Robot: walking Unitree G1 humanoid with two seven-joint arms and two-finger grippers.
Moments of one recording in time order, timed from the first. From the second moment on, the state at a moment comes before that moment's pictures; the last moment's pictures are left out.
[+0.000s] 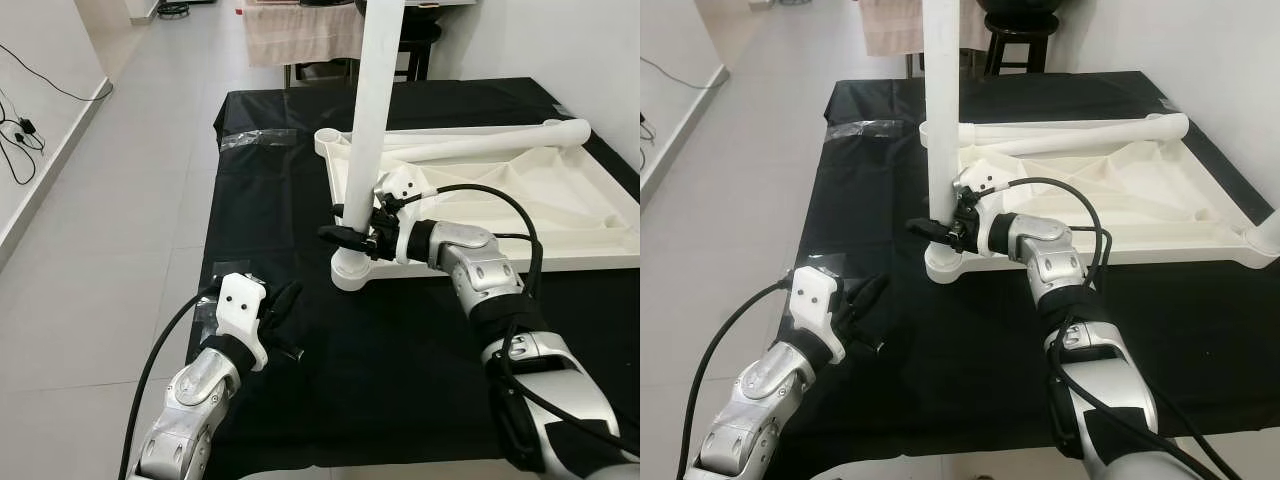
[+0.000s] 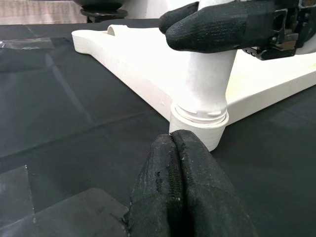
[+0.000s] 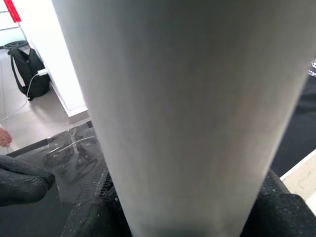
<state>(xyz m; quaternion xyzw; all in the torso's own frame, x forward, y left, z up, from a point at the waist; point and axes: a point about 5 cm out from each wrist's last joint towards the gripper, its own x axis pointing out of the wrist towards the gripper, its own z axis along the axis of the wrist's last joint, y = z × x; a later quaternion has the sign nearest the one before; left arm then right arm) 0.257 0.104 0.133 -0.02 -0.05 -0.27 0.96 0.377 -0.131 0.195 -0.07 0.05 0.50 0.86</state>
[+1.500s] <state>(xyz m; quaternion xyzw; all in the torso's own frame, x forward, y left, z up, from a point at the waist) 0.259 0.106 0.132 -0.02 -0.05 -0.26 0.96 0.369 -0.106 0.216 -0.08 -0.03 0.51 0.86</state>
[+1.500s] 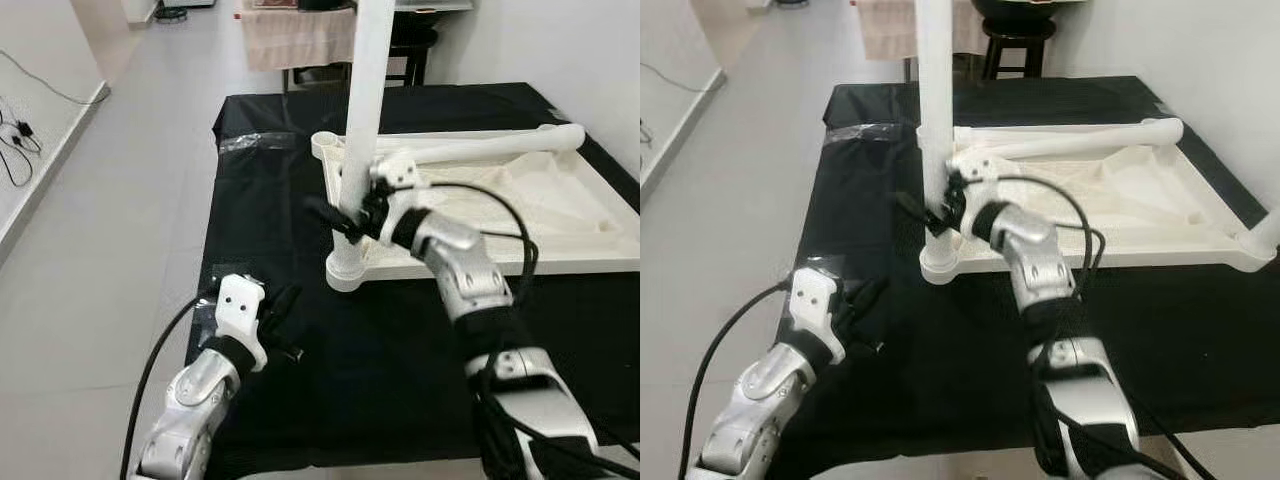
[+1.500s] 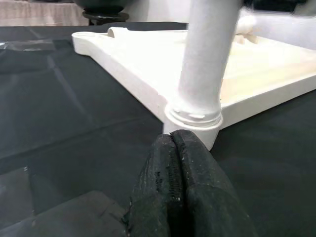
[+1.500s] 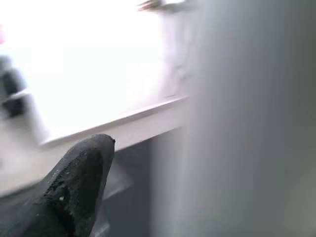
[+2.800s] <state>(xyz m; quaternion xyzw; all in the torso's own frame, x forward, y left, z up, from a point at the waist) 0.240 0.102 0.143 -0.02 -0.07 -0.27 0.96 0.350 -0.109 0.180 -0.04 -0.05 0.16 0.99</state>
